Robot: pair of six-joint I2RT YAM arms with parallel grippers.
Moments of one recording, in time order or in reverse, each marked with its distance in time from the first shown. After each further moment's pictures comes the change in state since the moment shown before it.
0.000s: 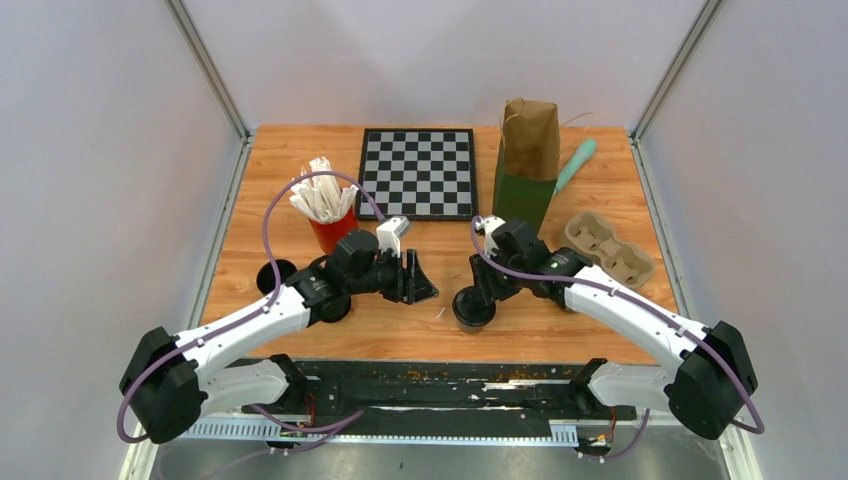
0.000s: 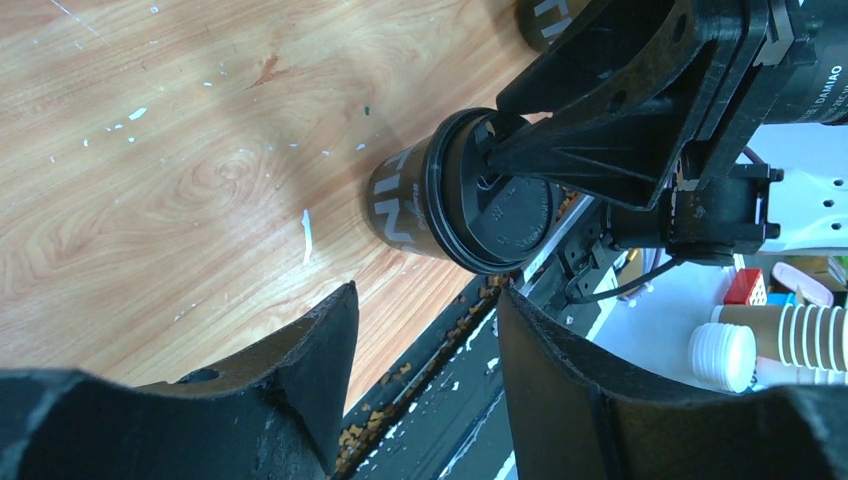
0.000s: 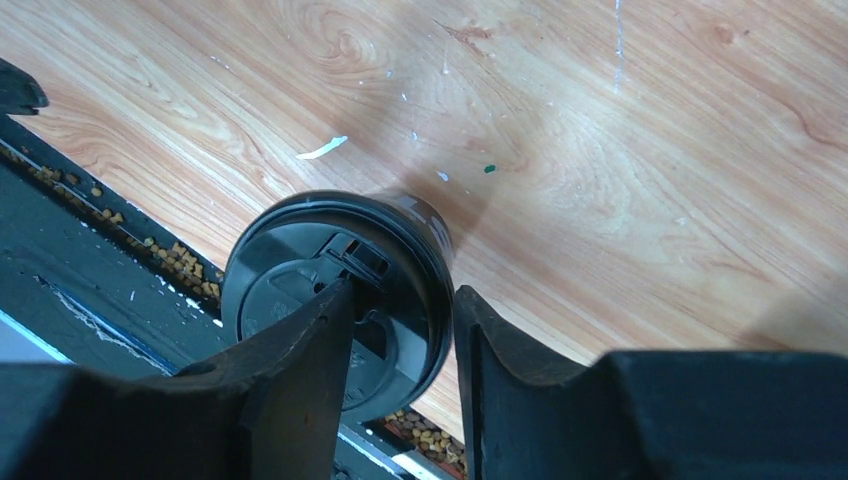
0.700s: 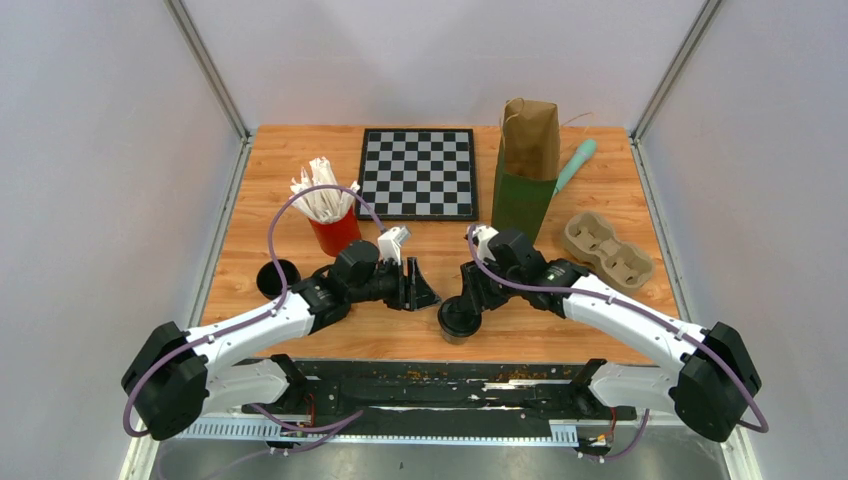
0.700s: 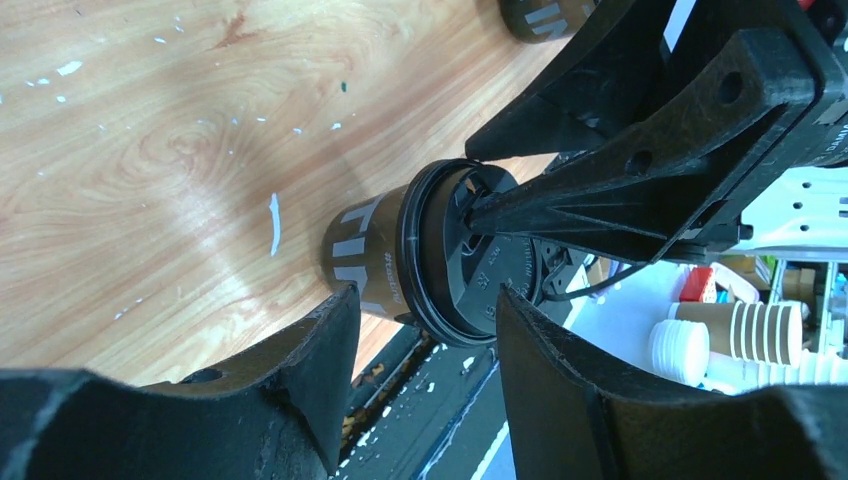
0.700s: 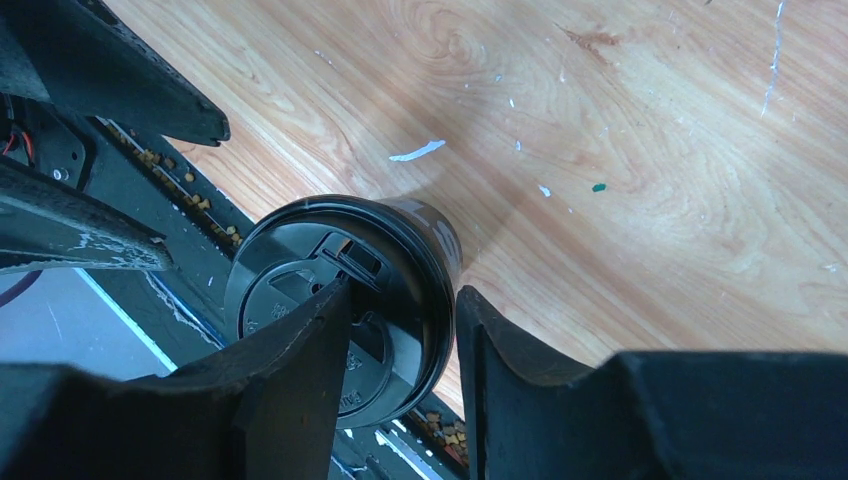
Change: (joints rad) left arm -0.011 0.021 -0.109 0.162 0.032 -0.104; right arm 0.053 -0.018 -0.090 0.155 -0.113 0.079
